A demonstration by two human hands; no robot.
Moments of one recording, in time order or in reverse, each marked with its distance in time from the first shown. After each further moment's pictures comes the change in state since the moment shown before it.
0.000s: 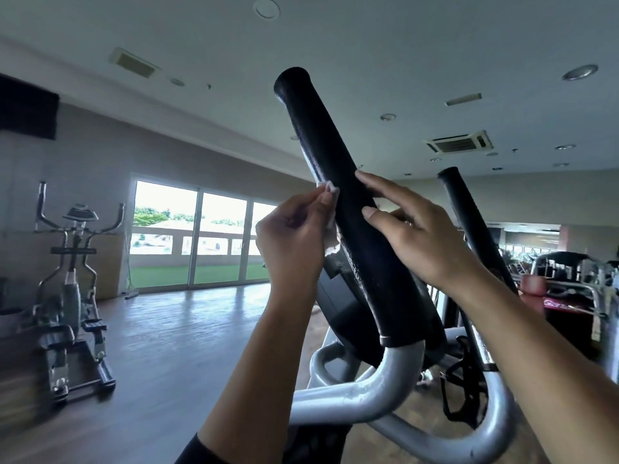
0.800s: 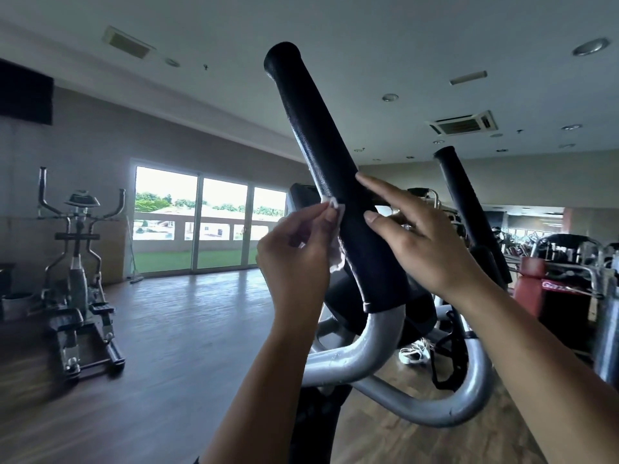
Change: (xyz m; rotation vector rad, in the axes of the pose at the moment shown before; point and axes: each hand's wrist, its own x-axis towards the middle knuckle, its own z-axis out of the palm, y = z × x) left_hand -0.053 -0.004 -0.003 0.161 0.050 0.052; right_hand -0.037 0.005 -0.008 0.020 -0.040 0.022
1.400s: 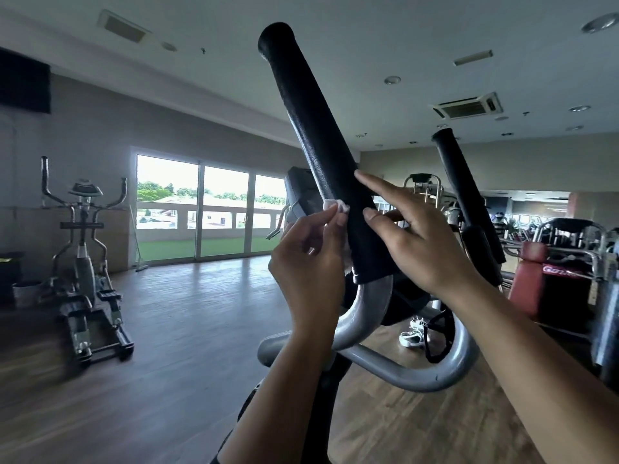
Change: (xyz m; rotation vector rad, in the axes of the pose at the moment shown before) left_hand -0.044 0.008 0.004 0.038 0.061 -0.028; right_hand -0.026 0.004 0.001 -0.024 0.019 -0.044
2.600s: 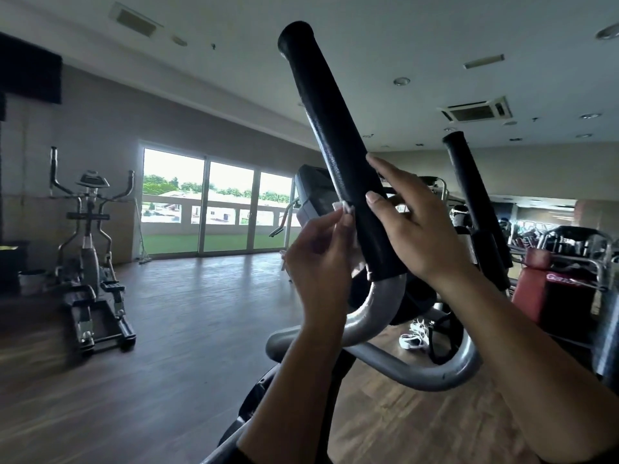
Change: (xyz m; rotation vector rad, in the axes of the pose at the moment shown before) left_hand 0.000 -0.015 -0.004 -0.179 -0.027 -0.151; right_hand 0.009 -0.001 0.014 -0.046 0.114 -0.031
